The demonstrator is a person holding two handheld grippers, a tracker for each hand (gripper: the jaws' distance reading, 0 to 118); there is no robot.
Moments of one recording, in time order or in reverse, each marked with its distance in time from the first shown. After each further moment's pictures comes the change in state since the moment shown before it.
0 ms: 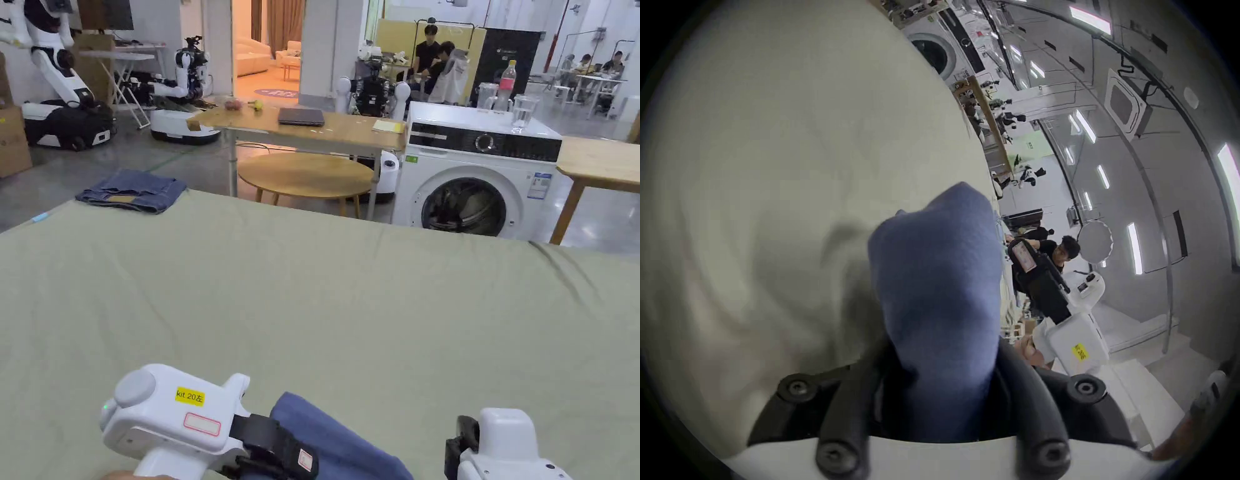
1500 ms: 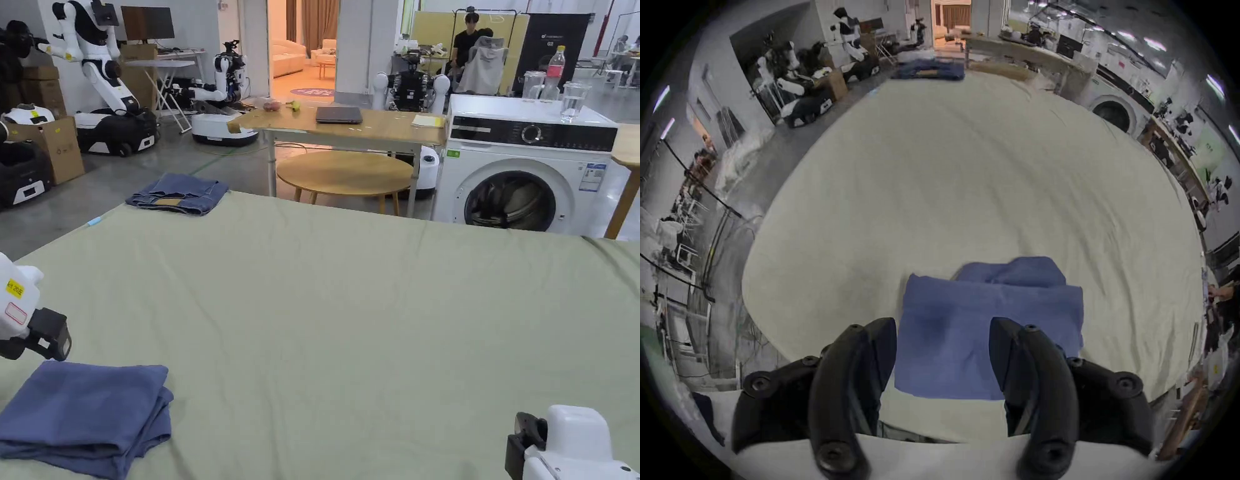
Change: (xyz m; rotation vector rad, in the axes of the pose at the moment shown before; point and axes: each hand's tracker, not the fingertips) left arm -0.061 0.052 0.274 0.270 1.107 -0.007; right arm 0.009 -0.001 -0.008 -0.005 0.003 -0.042
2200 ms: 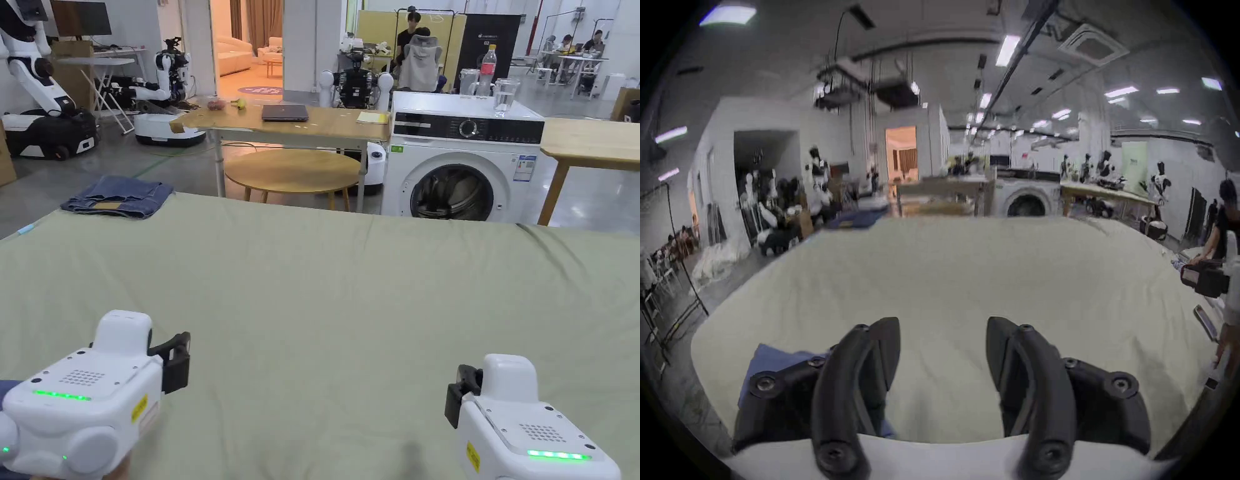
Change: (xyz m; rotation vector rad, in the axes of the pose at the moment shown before) left arm 0.233 -0.119 0.013 0.773 -0.154 -0.165; right arm 0.003 0.024 -0.006 0.066 -0.023 -0.059
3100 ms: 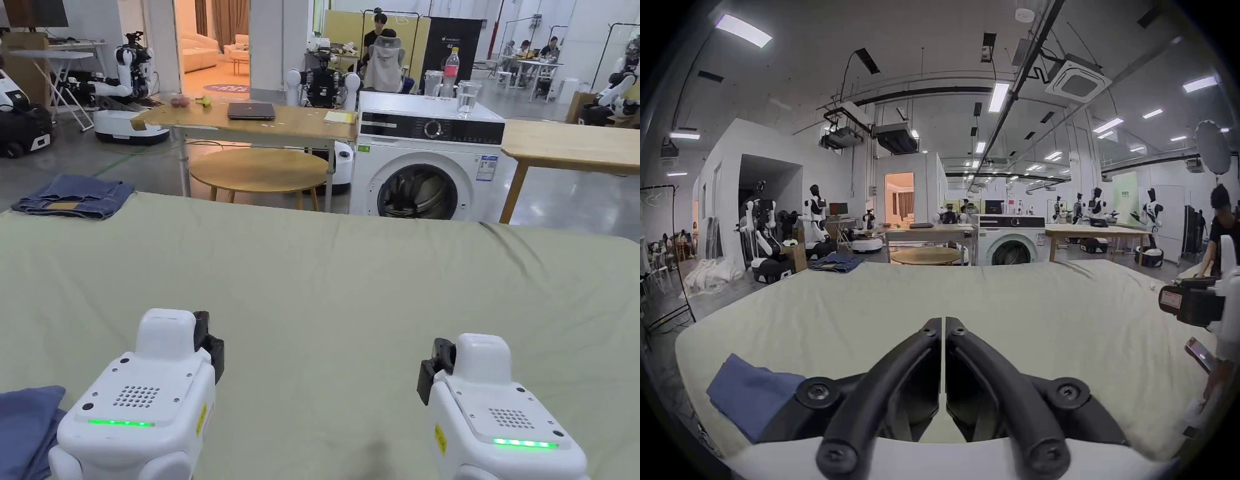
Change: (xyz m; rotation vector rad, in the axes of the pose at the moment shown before) left arm 0.084 0.012 0.003 0.171 -0.011 0.058; right arm -0.005 0.014 0.008 0.114 -0.043 -0.006
